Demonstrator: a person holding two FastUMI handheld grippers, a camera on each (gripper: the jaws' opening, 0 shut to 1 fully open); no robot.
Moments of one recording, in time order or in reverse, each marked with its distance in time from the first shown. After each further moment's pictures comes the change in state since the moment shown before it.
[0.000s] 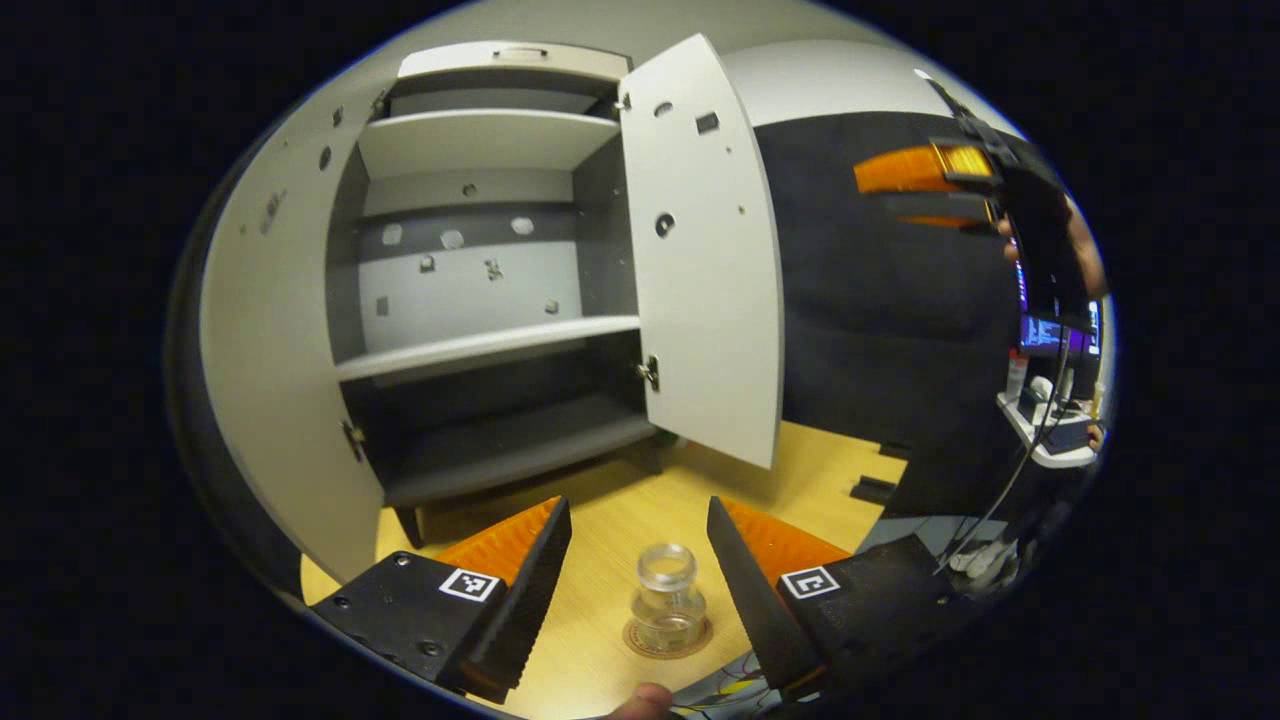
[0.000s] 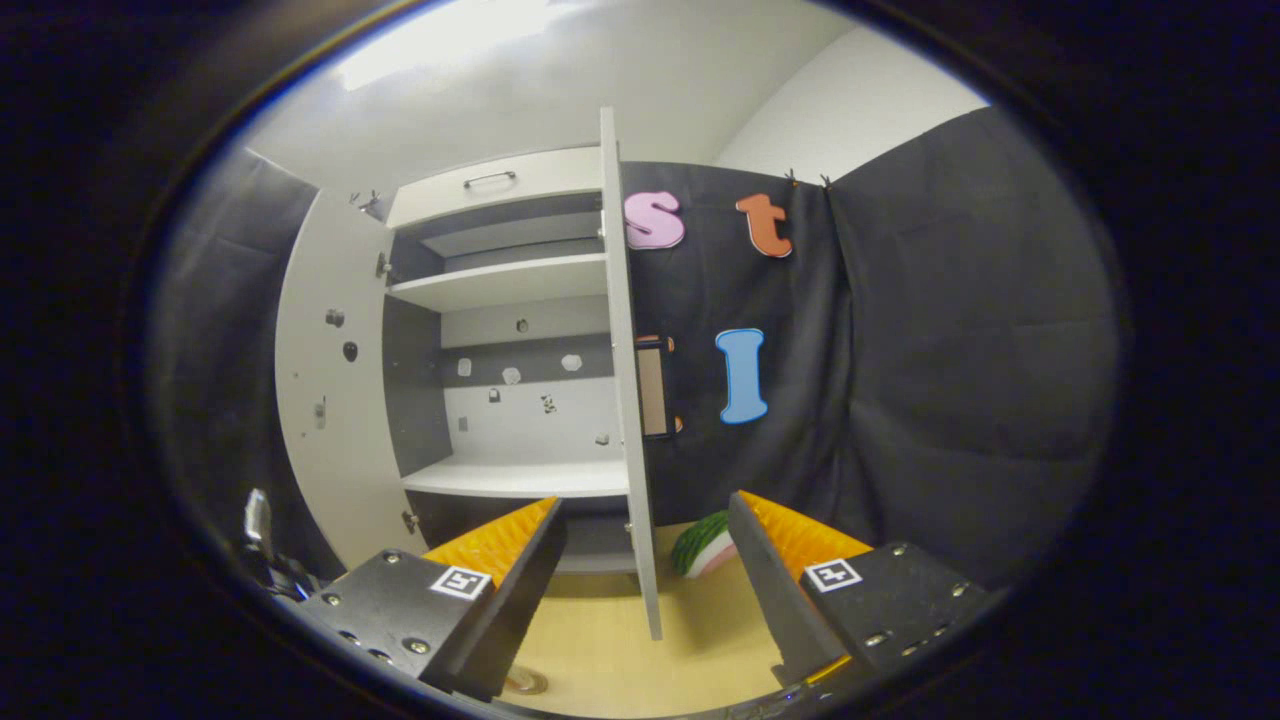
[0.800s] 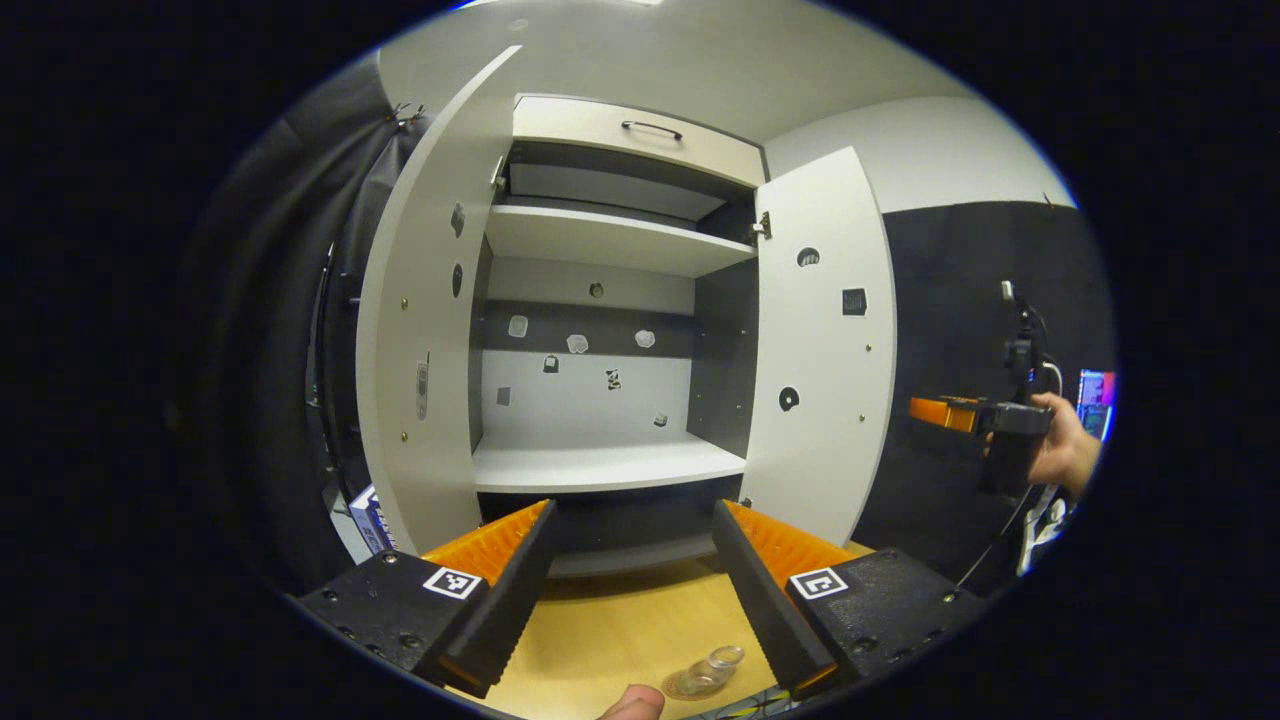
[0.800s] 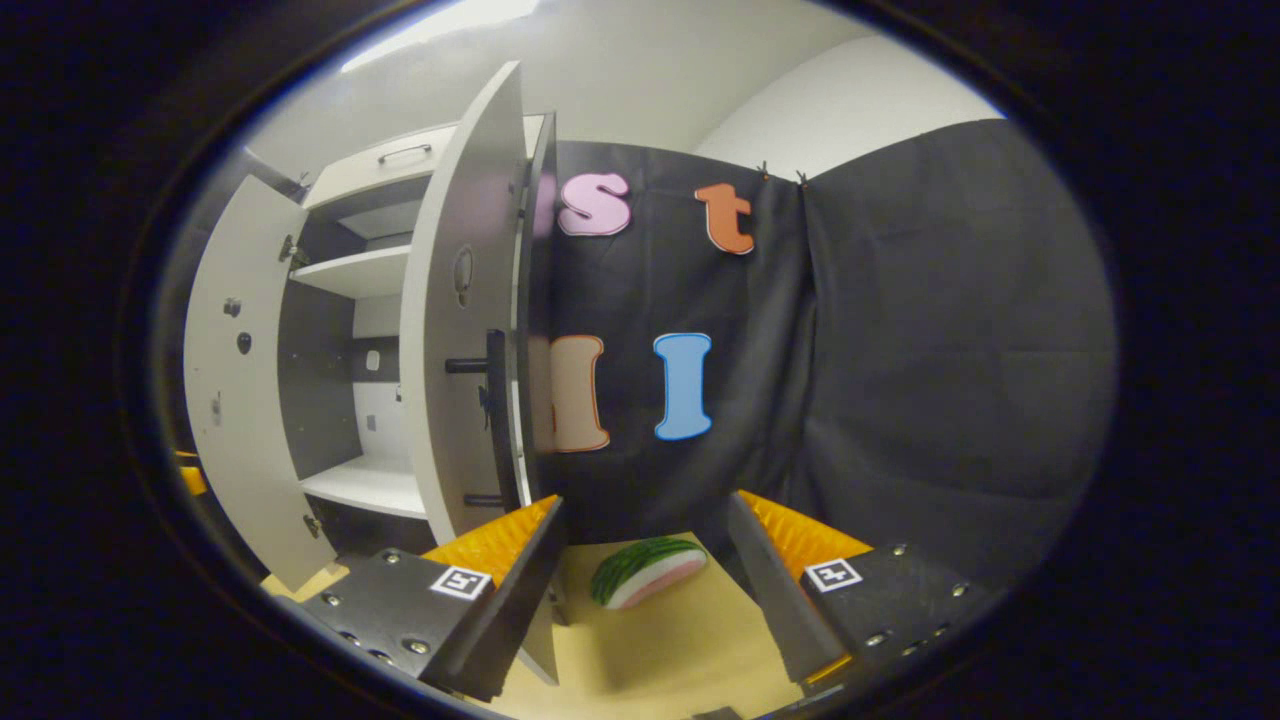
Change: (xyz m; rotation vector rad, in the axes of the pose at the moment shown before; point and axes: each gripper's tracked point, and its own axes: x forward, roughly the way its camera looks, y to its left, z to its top) left arm -0.048 0.096 0.156 -0.181 -0.133 0.217; right arm 0.140 -0.086 0.021 -0.064 0.016 -0.108
